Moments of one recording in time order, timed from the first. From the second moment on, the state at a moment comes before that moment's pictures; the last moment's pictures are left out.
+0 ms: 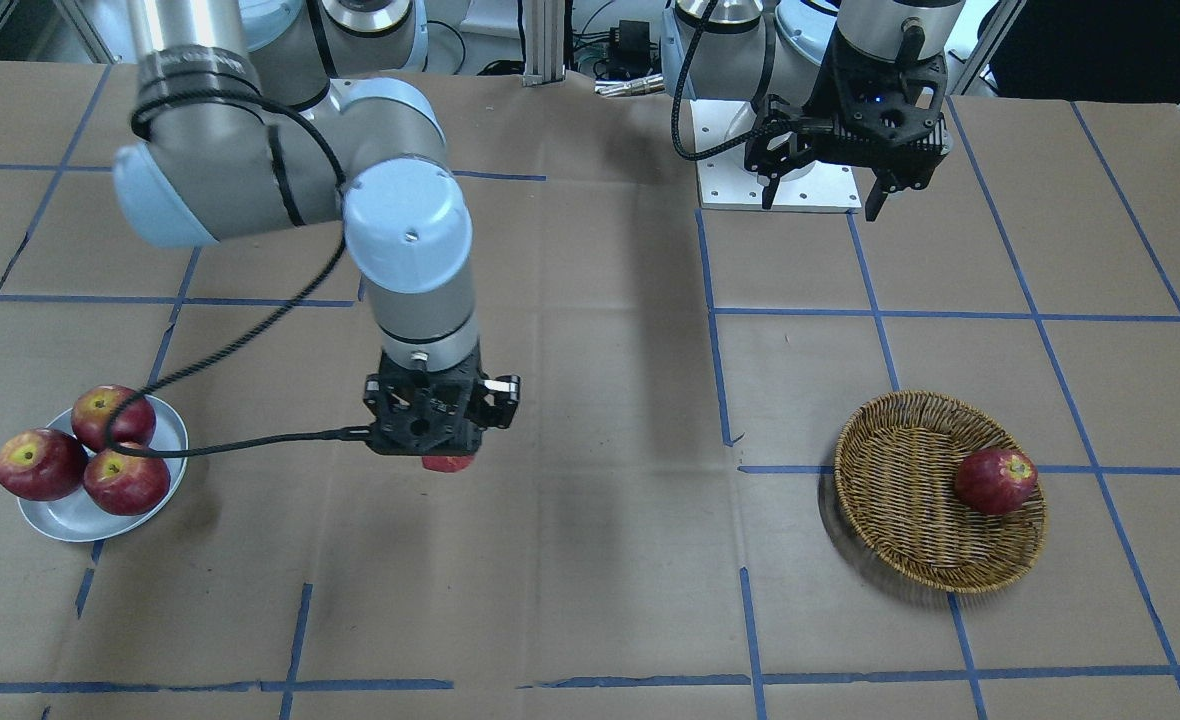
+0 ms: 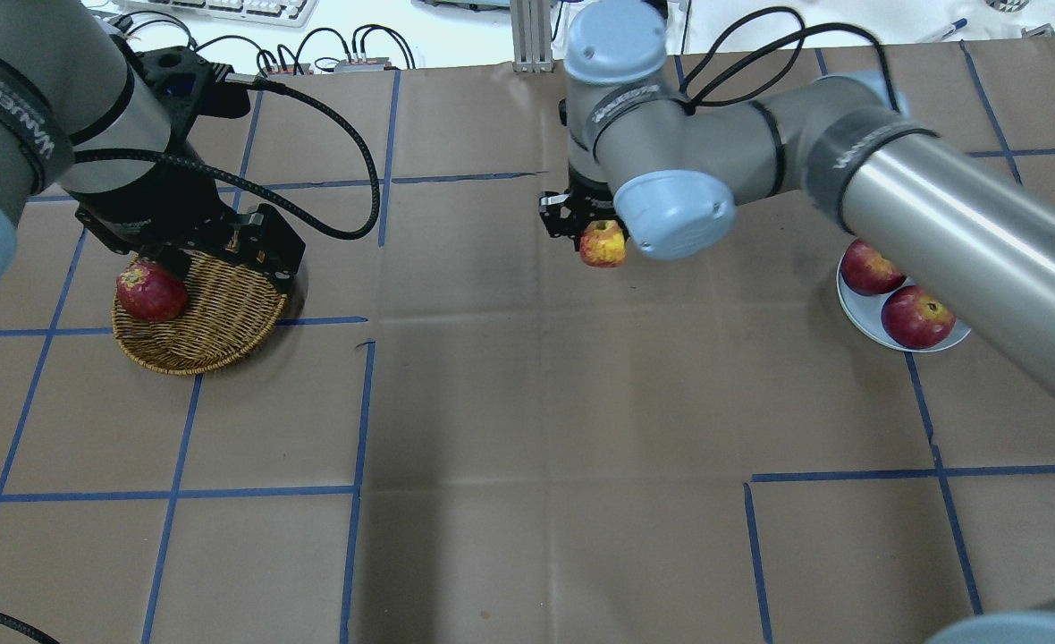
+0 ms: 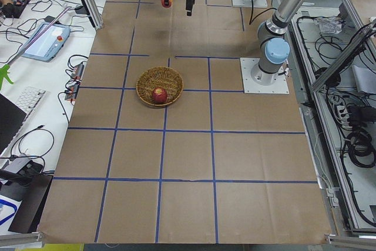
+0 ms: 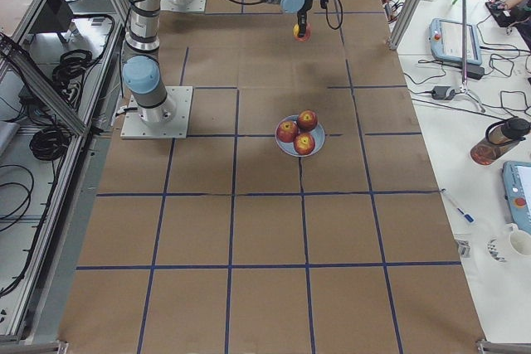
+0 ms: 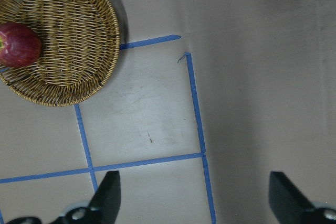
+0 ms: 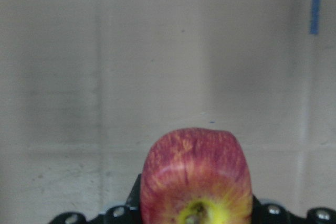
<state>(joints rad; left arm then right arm) -1.57 -1.42 -1.69 -1.57 1.62 0.16 1.79 -1.25 1.59 -1.96 -1.59 0.20</state>
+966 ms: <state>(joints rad) -1.57 -1.43 -1.69 -1.54 1.62 0.16 1.17 -1.44 1.81 -1.94 -1.57 -0.57</state>
